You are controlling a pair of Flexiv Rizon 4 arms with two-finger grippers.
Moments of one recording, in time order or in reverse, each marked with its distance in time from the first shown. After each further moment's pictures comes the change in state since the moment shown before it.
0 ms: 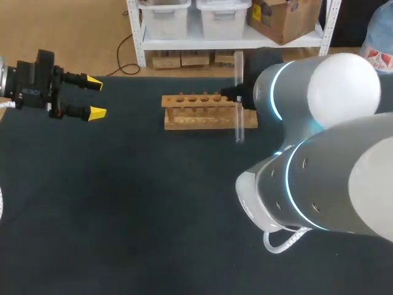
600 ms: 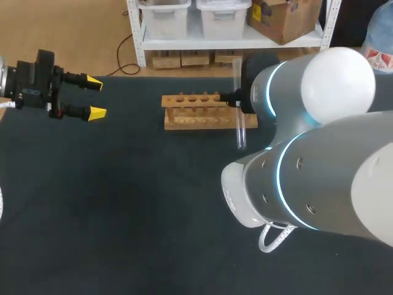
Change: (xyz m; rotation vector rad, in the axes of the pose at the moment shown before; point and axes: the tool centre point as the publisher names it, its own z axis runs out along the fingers) left arm 0.000 0.000 0.000 0.000 0.000 0.000; right arm 0.024 -0.003 0.006 0.034 0.087 -0.041
